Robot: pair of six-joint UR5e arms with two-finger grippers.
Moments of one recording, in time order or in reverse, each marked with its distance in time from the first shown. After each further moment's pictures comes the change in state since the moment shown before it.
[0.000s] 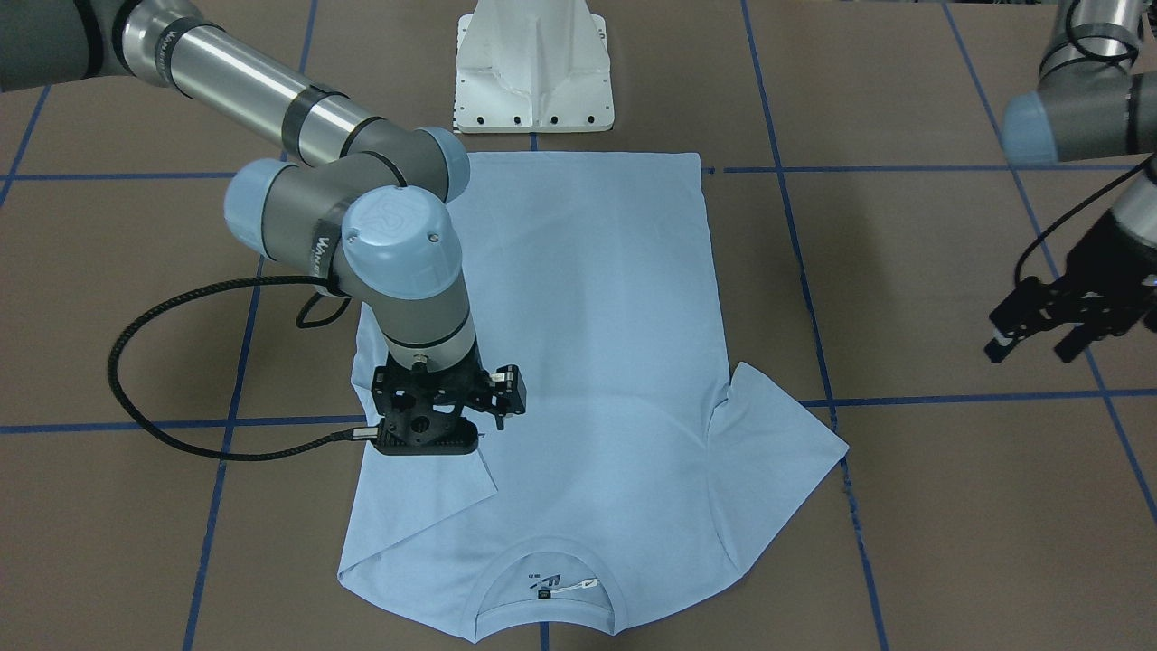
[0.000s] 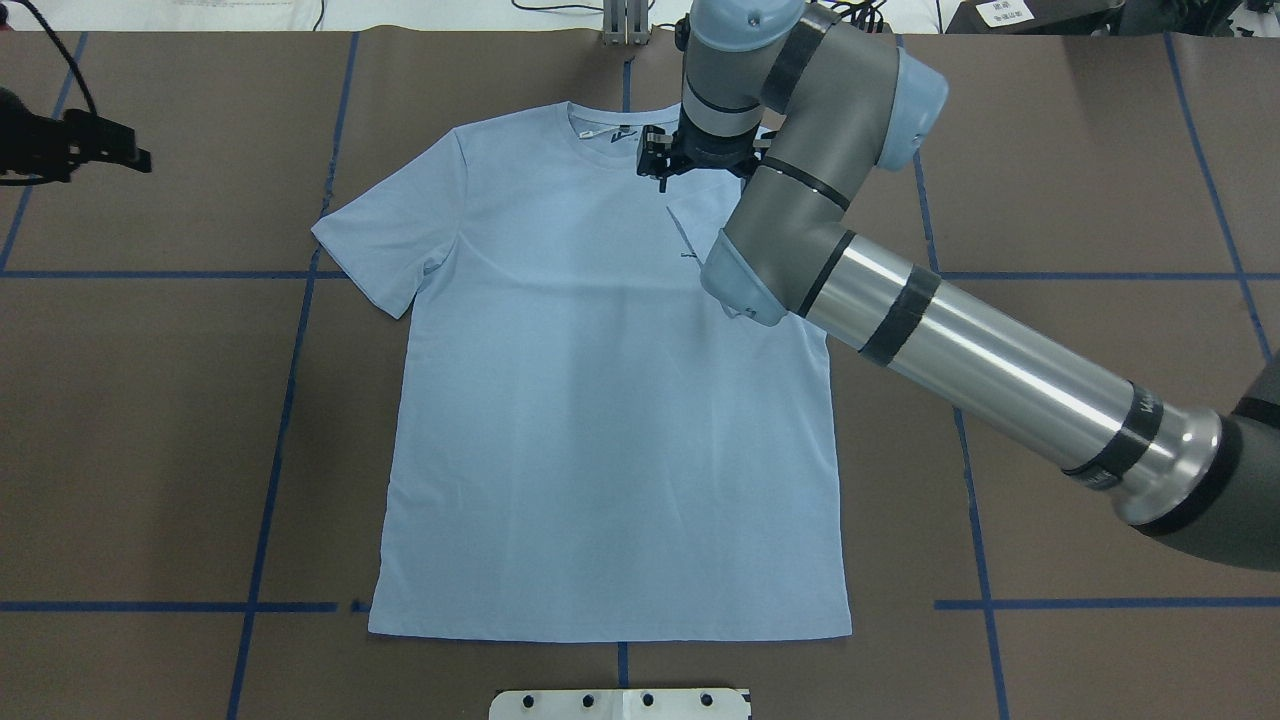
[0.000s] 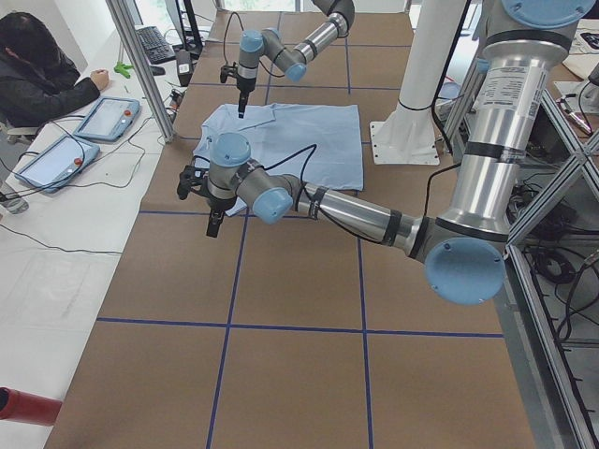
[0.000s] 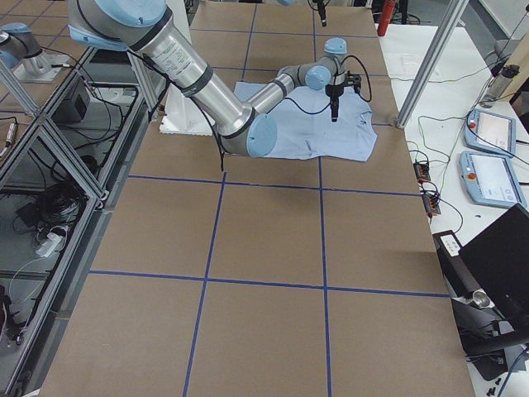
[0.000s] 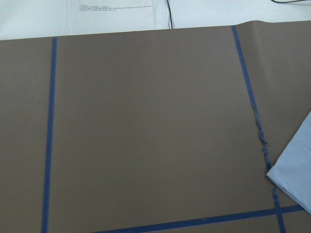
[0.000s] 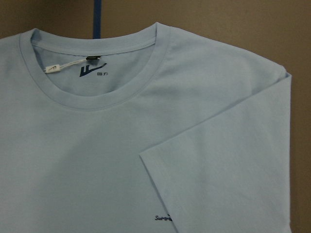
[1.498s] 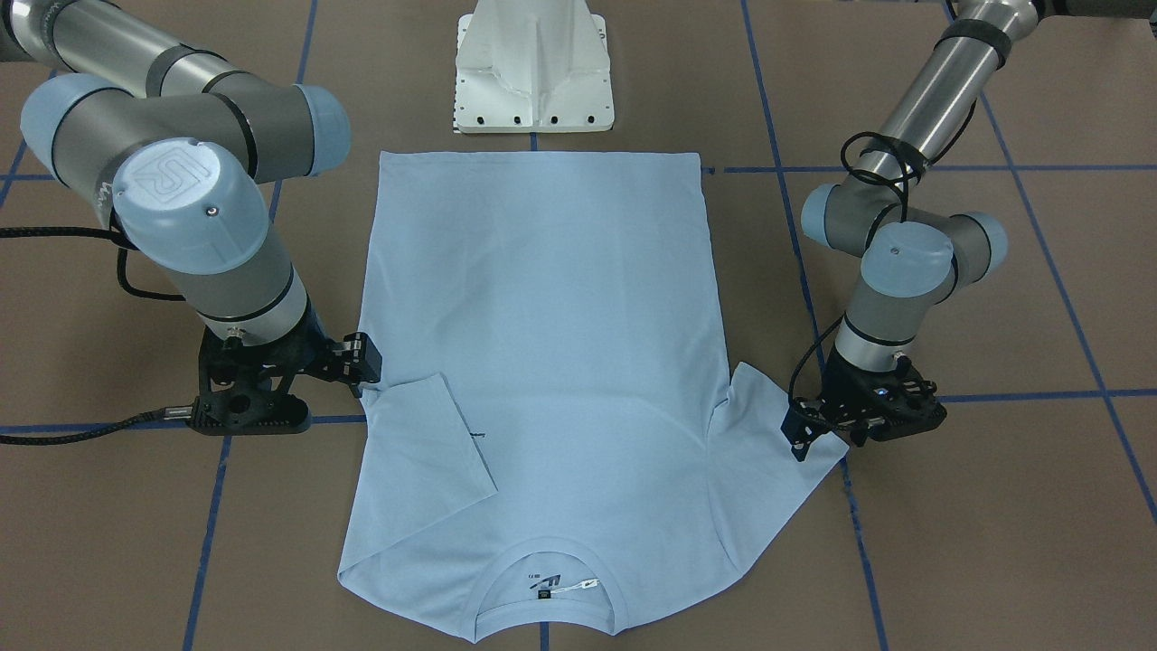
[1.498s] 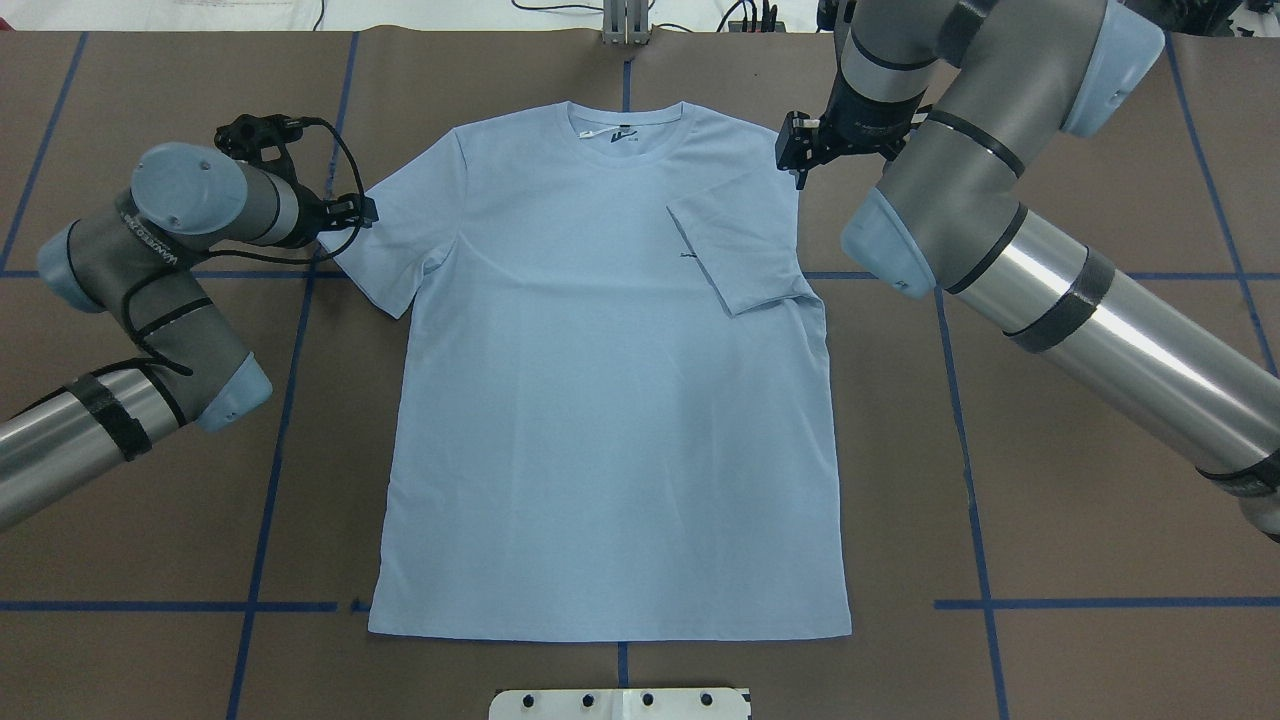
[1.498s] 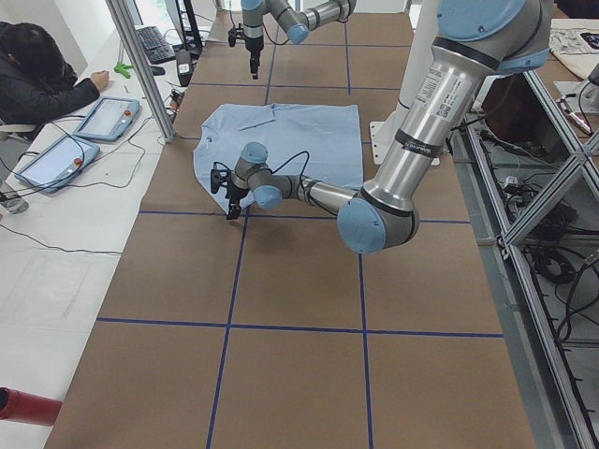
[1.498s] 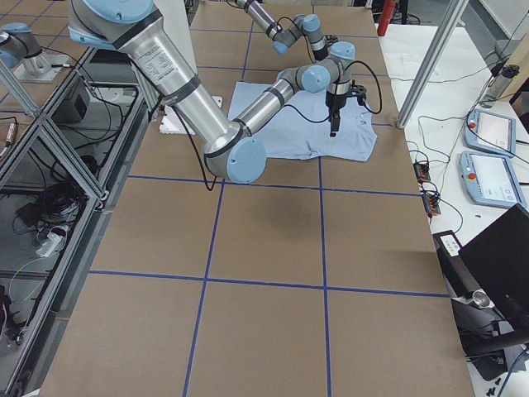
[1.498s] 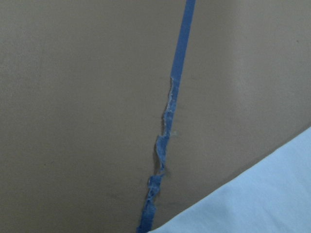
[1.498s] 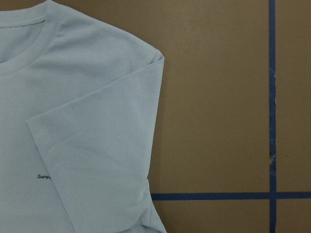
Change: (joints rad) left arm 0.296 -0.255 0.409 -0.187 0.372 -0.282; right arm 0.109 -0.155 0.230 -0.241 0.077 -0.217
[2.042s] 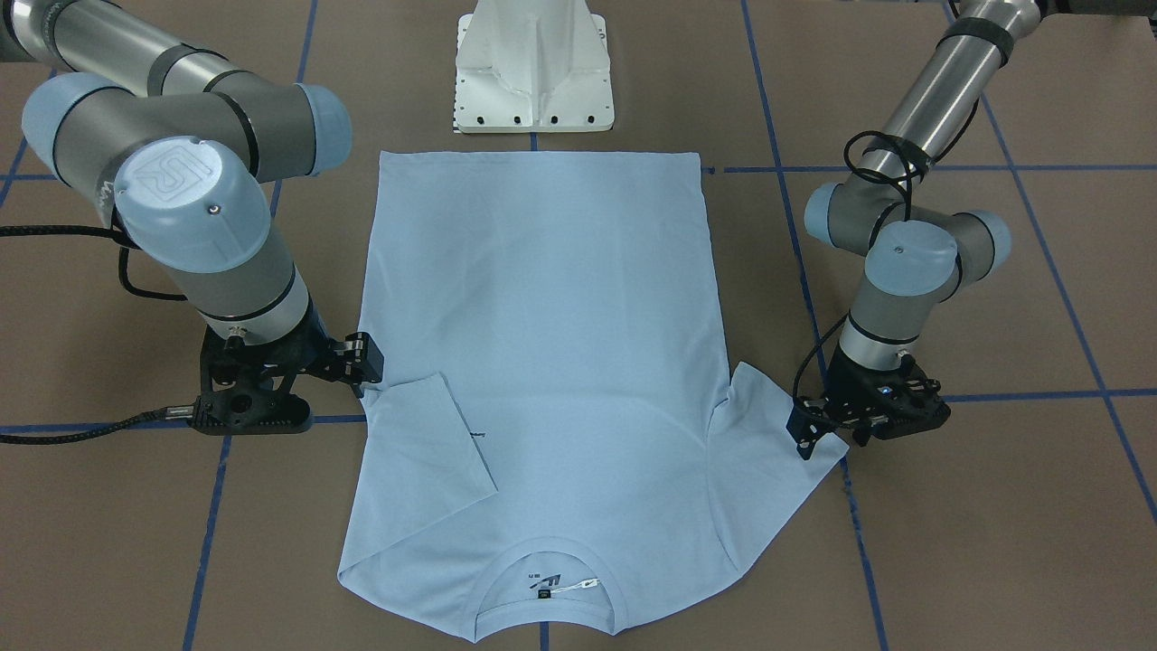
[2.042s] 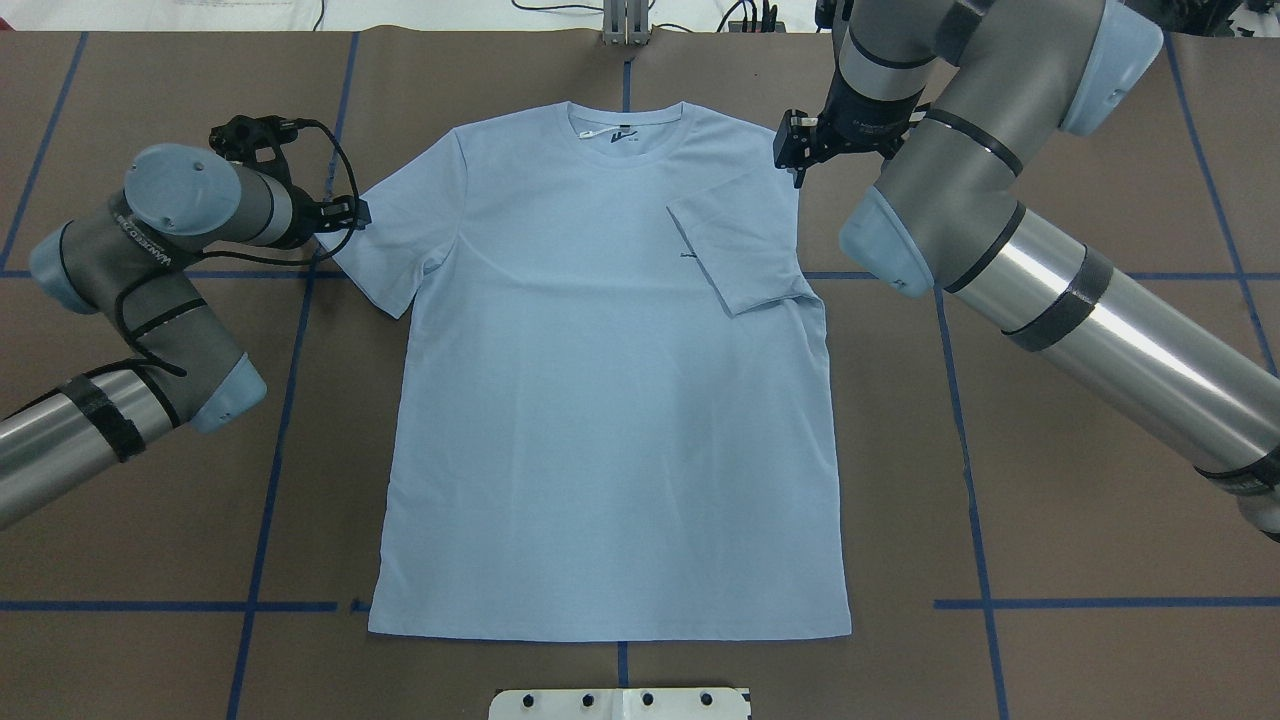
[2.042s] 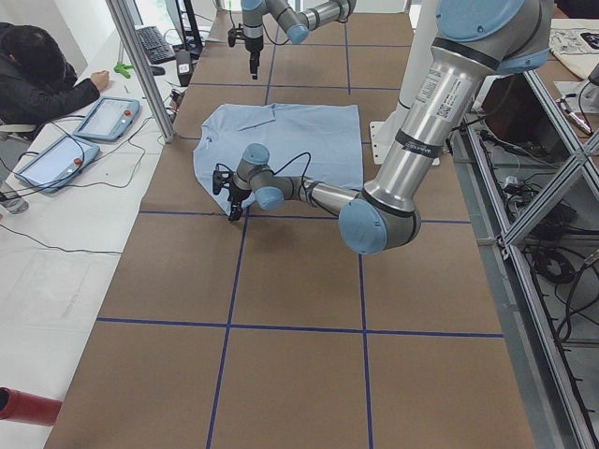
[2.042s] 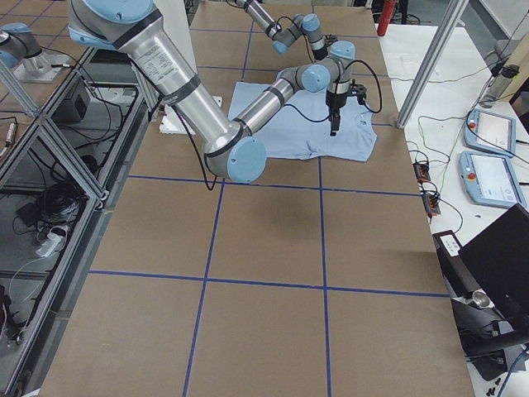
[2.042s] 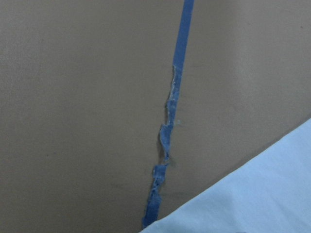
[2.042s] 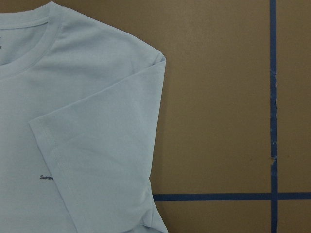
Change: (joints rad) left arm -0.005 0.008 -0.006 0.003 -0.001 0.016; right arm 0.000 0.004 -0.001 0.001 -0.001 0.003
